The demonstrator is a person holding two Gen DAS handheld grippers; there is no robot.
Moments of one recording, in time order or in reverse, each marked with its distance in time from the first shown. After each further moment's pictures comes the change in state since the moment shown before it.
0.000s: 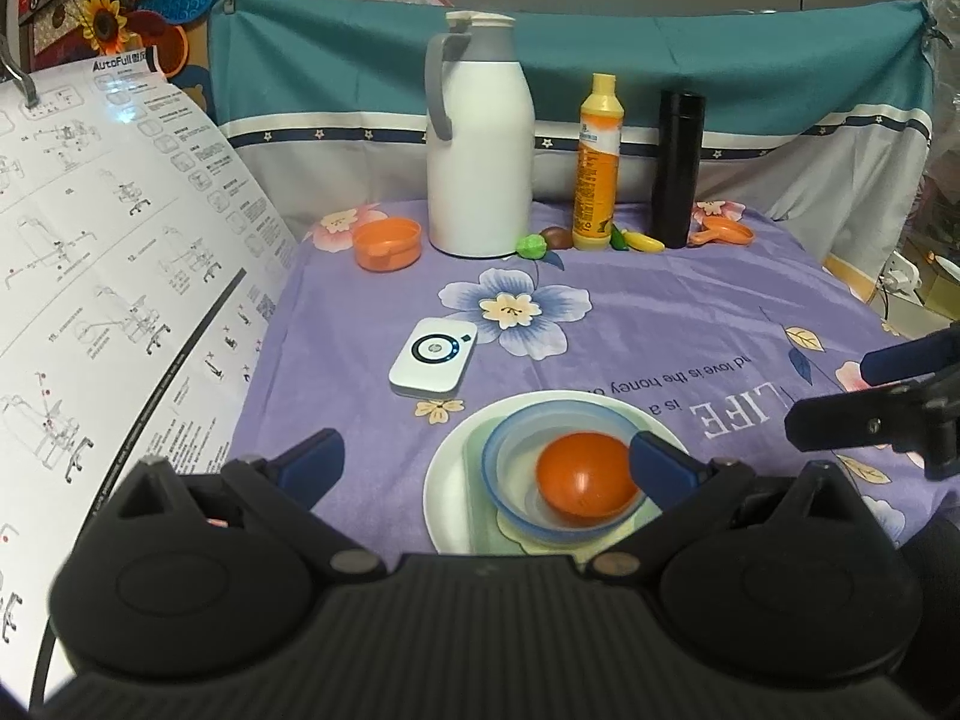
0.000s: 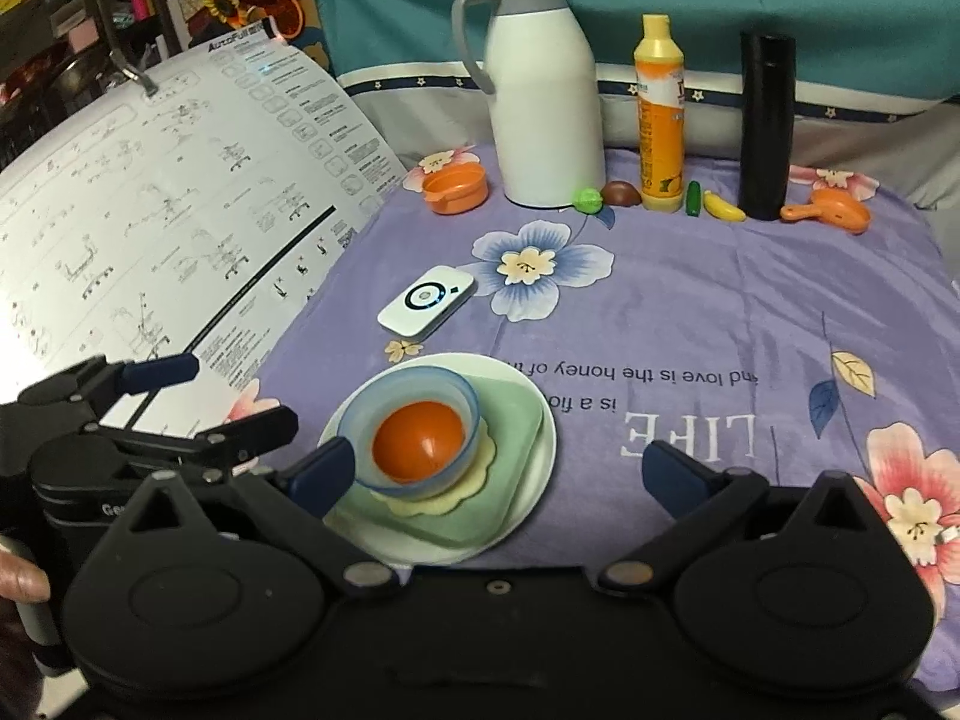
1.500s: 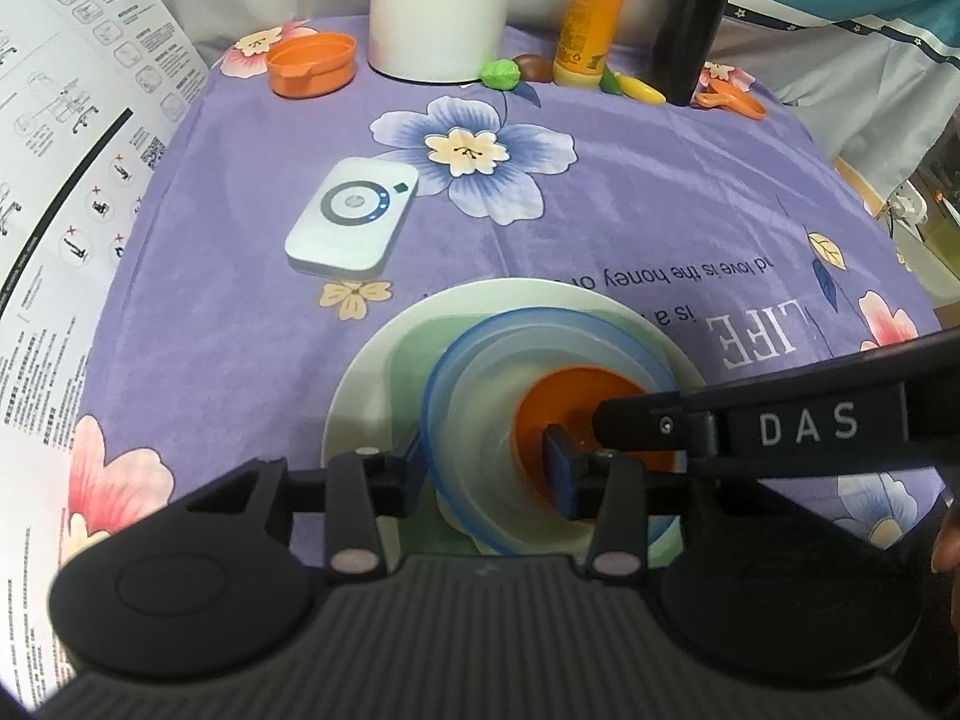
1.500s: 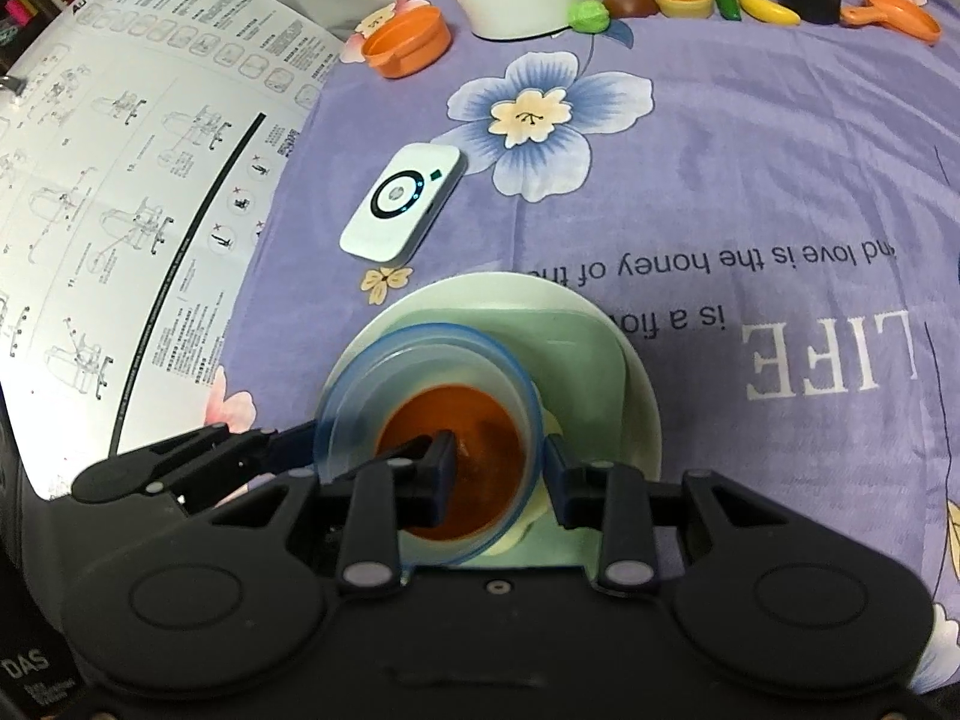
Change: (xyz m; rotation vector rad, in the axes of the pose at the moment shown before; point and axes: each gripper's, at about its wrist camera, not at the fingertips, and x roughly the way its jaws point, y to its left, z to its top) left arm 0.131 -0.002 0.010 -0.057 0.359 -0.132; right arm 0.141 0.006 0.029 0.234 0.325 0.044
